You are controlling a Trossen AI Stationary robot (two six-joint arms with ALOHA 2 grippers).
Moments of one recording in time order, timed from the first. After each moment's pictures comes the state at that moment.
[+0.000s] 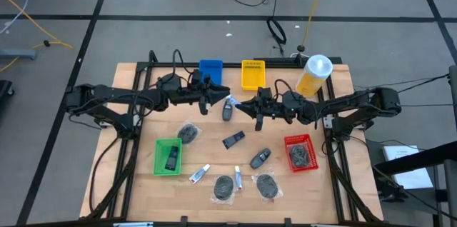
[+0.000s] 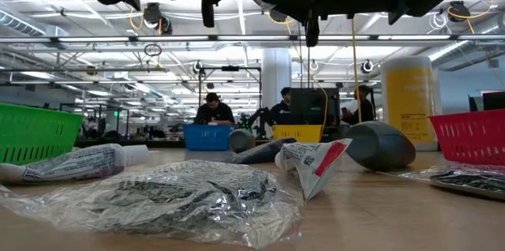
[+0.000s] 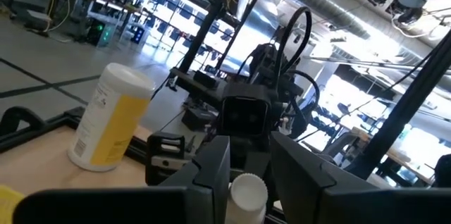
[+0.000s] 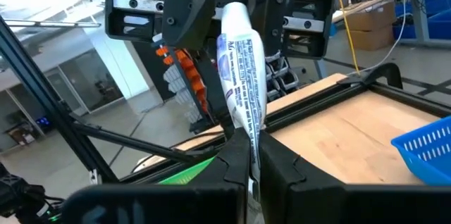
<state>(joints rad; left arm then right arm) 0.20 1.37 0.78 0.76 0.18 -0.52 -0.08 1.41 0.67 0.82 0.02 0.42</state>
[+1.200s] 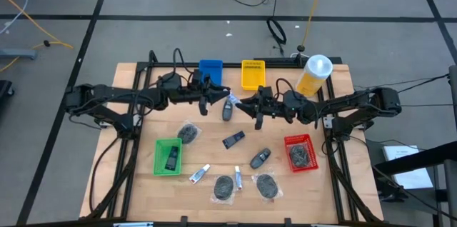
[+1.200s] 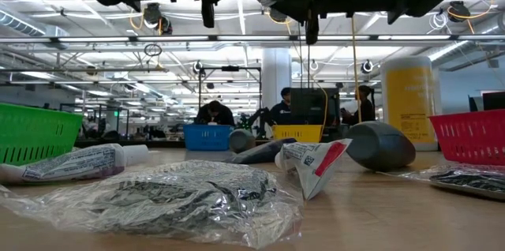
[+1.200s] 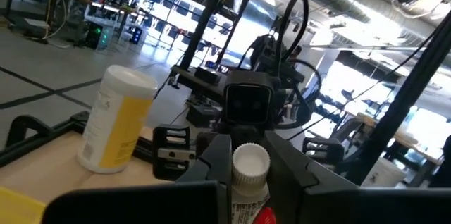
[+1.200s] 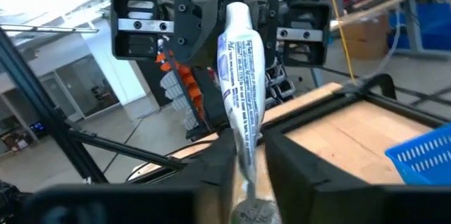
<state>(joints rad) 0.23 1.37 0.78 0.74 0.22 -0.45 -0.08 1.41 0.67 0.83 0.04 0.41</state>
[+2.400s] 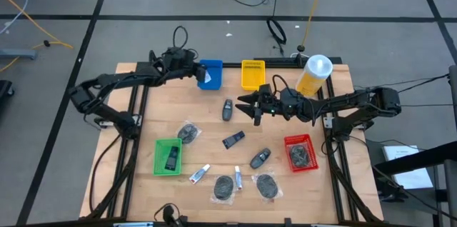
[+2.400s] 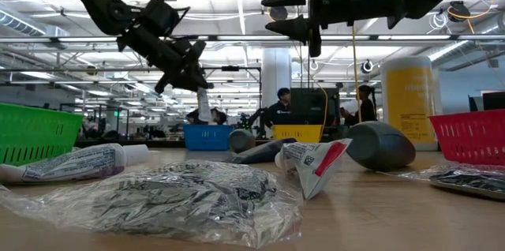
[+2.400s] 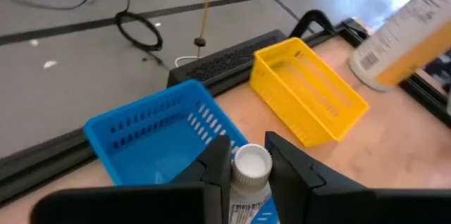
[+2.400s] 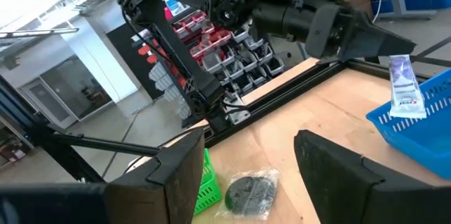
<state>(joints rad) 0.73 1.45 0.78 0.20 0.13 -0.34 -0.12 1.41 0.67 0.75 0.02 0.51</state>
